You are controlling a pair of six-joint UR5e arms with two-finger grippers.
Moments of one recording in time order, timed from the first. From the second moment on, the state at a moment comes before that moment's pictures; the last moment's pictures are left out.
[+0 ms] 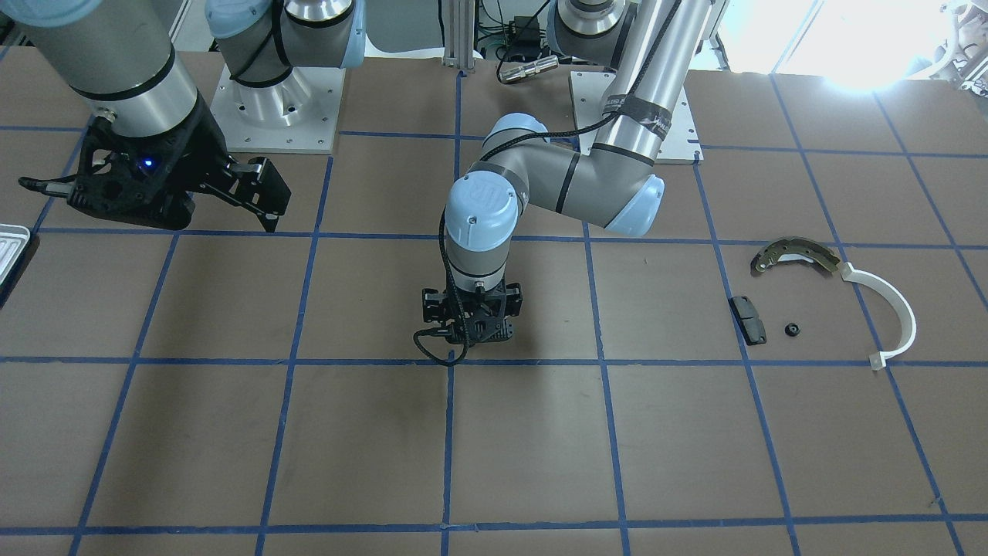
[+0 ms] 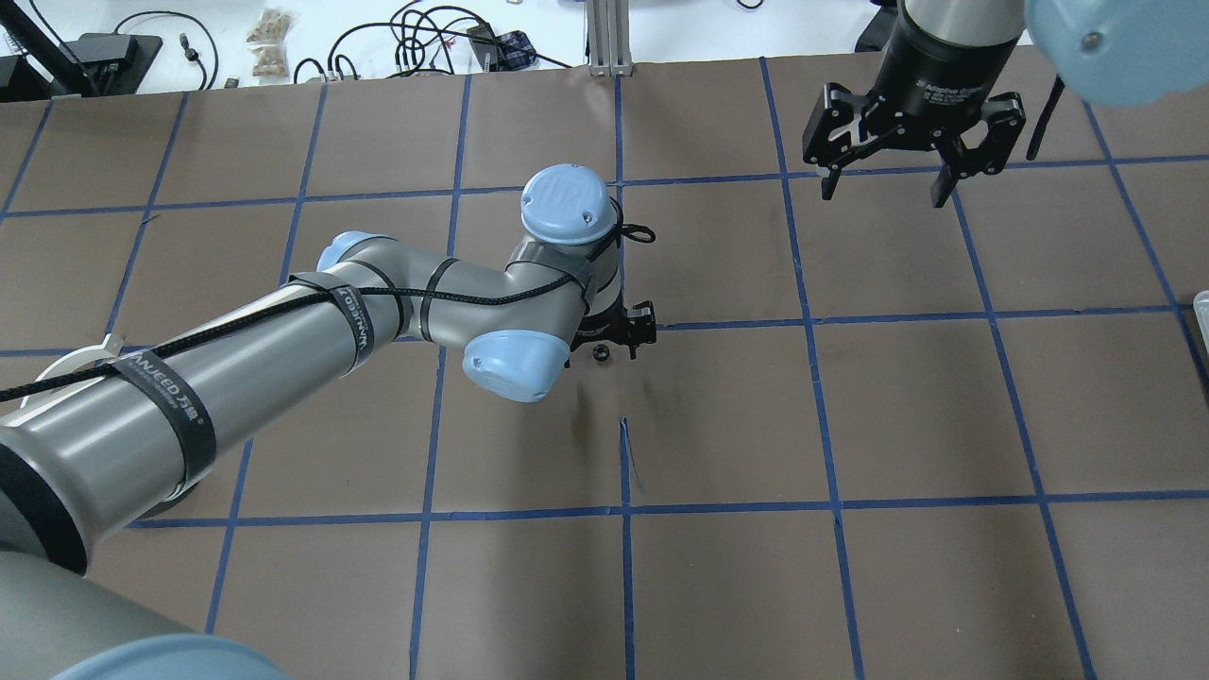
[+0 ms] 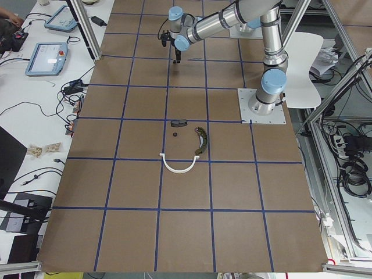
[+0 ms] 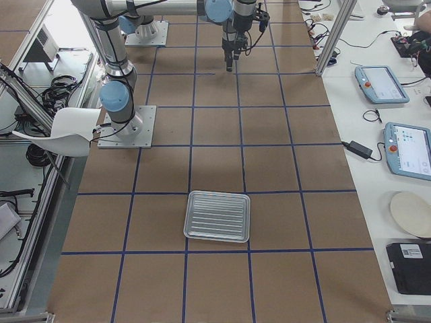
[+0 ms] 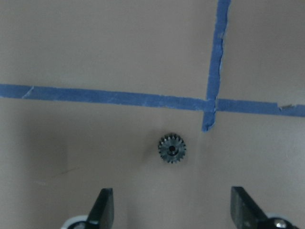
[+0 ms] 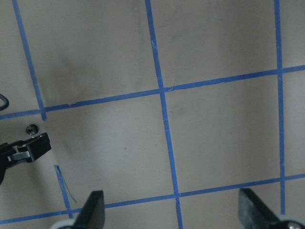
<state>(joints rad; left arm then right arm) -1.95 -2.05 -1.77 -0.89 1.55 -0.47 1.58 -1.49 1.50 -1.52 -1.58 0.16</state>
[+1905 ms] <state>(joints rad) -1.87 -2.03 -1.74 -0.97 1.60 -0.29 1.58 -1.53 1.59 -1.69 -1.61 0.16</state>
